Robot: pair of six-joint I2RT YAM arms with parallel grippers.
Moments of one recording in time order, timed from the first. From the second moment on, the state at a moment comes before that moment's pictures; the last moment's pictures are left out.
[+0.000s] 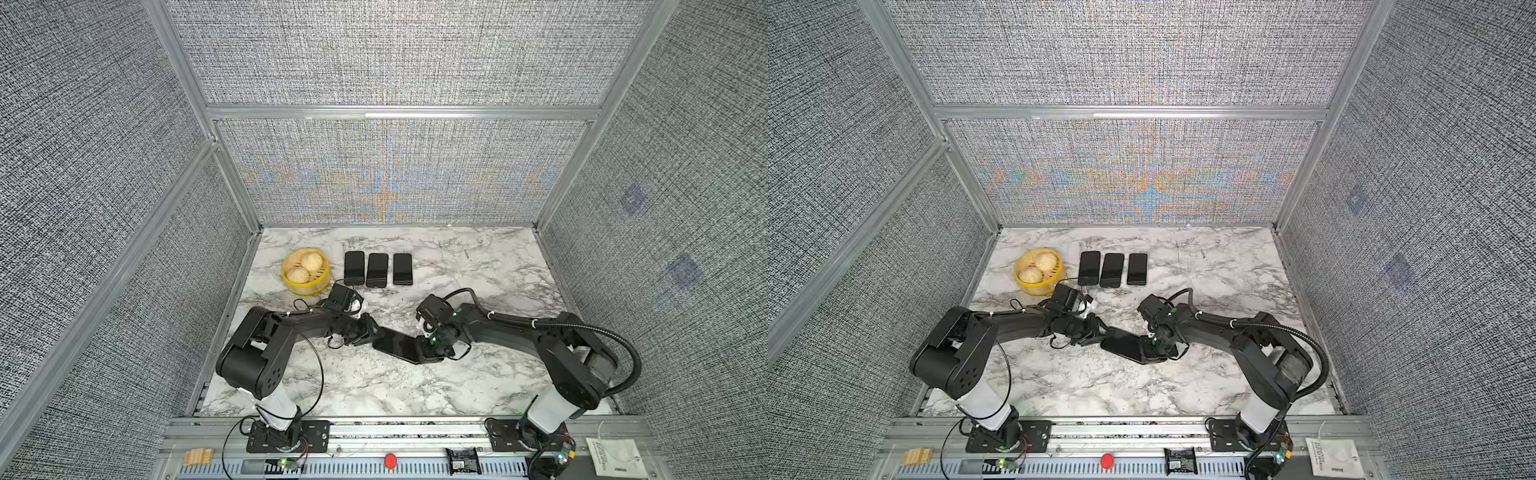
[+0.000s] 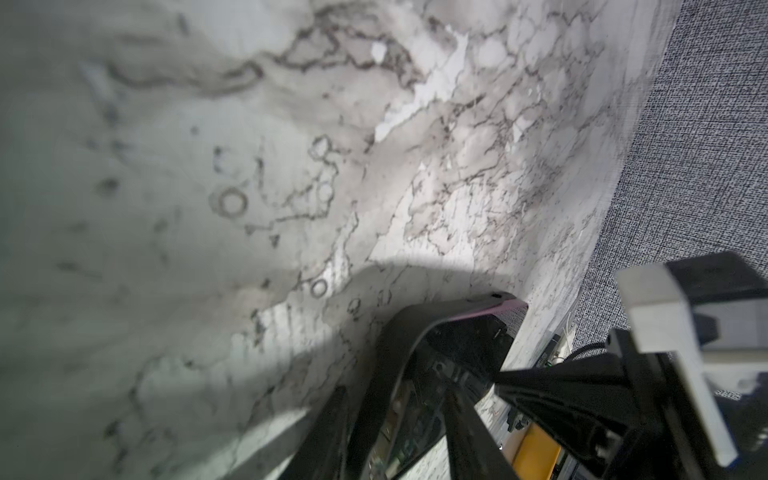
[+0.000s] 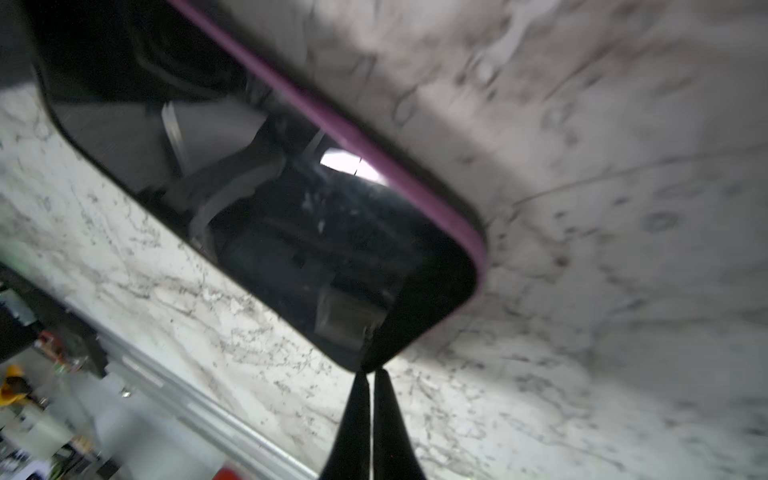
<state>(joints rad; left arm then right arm) -0.46 1.70 0.71 -0.11 0.71 -0.69 0.80 1.72 0.92 -0.56 -0.36 0.58</state>
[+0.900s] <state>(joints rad) -0.53 1.67 0.76 -0.16 0.70 -0.70 0.56 1.54 0.95 -0.61 -0.14 0.31</state>
